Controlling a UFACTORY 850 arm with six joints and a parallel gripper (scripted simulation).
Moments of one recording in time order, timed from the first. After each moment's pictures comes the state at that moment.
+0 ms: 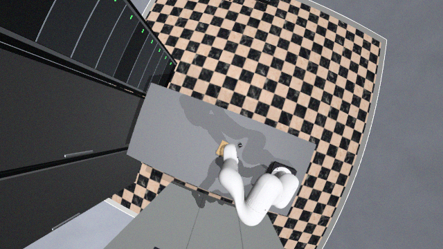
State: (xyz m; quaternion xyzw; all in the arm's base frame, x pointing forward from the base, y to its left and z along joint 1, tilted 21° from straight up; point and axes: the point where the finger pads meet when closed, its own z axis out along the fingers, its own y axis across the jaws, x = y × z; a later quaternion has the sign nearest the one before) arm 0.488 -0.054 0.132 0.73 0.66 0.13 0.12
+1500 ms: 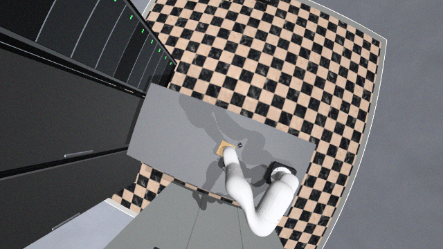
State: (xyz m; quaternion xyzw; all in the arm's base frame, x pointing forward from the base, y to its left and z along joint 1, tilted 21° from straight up) arm 0.472 -0.053 0.174 0.73 0.65 0.13 0.14
